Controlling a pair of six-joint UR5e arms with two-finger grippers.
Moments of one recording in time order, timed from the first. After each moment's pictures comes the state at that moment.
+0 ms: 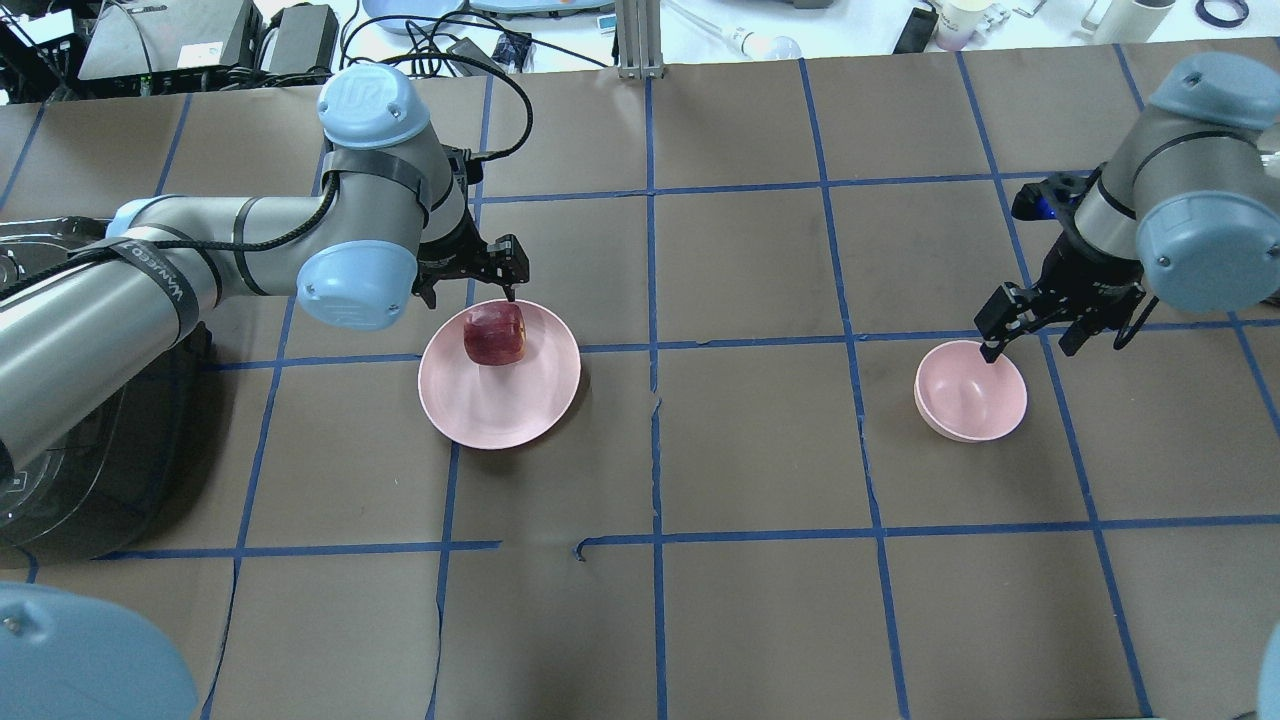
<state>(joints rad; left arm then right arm) -1.65 -1.96 -1.77 -0.97 1.59 -0.14 1.22 -1.32 1.91 -1.91 -1.57 -0.45</state>
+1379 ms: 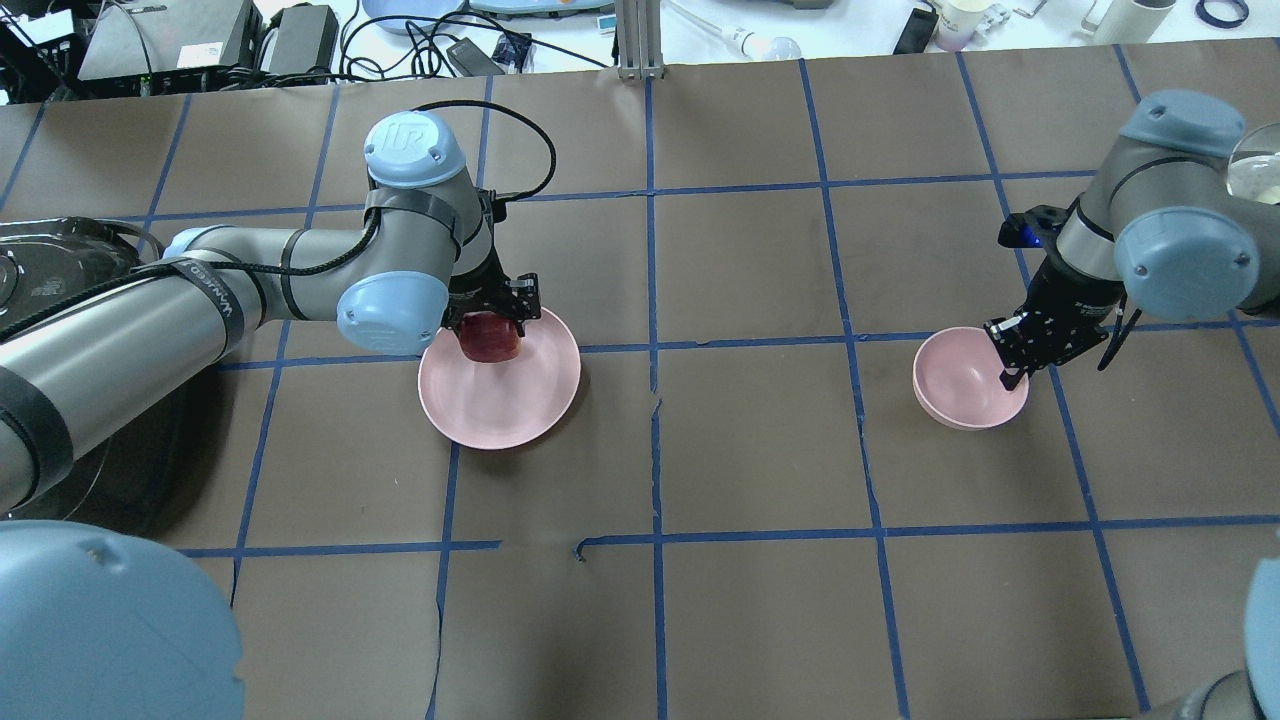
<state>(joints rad) -1.67 -1.99 -1.80 -0.96 1.63 -0.17 1.23 -1.31 1.88 -1.84 -1.57 -0.40</state>
